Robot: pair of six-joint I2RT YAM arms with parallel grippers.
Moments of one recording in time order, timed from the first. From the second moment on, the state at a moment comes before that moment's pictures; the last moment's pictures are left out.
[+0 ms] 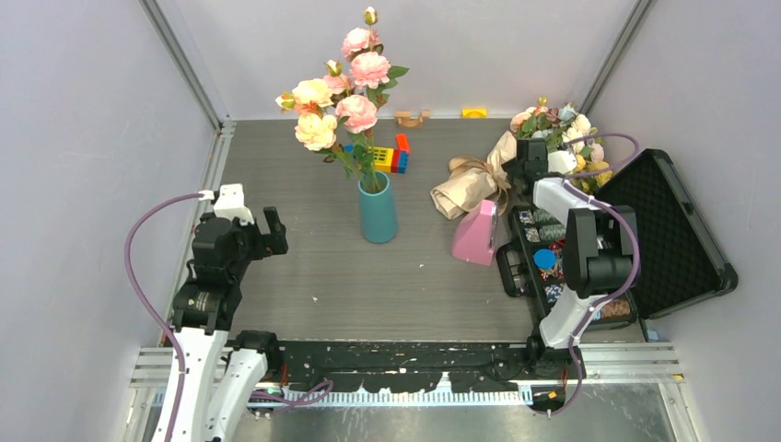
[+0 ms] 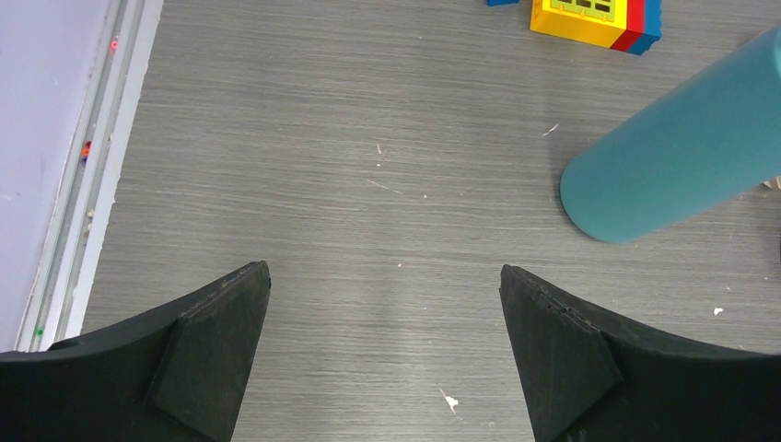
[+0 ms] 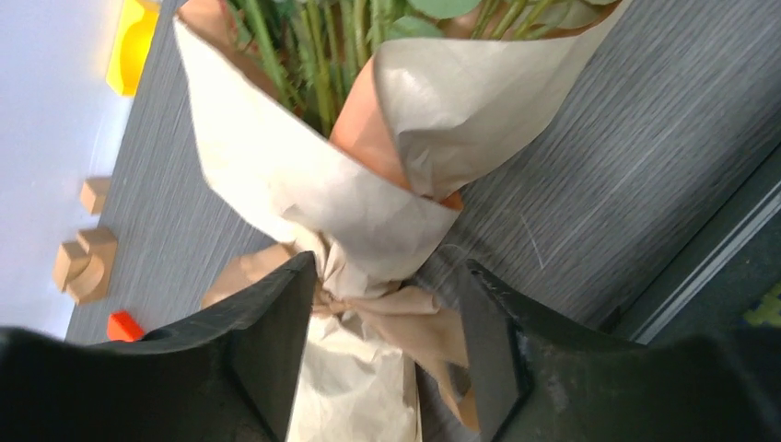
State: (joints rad) left arm -0.09 0.58 0.80 -0.63 -0.09 -0.13; right arm 0.05 1.77 1.12 -0.10 0.39 1.05
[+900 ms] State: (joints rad) left arm -0.14 0.63 0.80 -0.63 -0.11 -0.13; right arm 0.13 1.88 1.16 -0.07 0.19 1.06
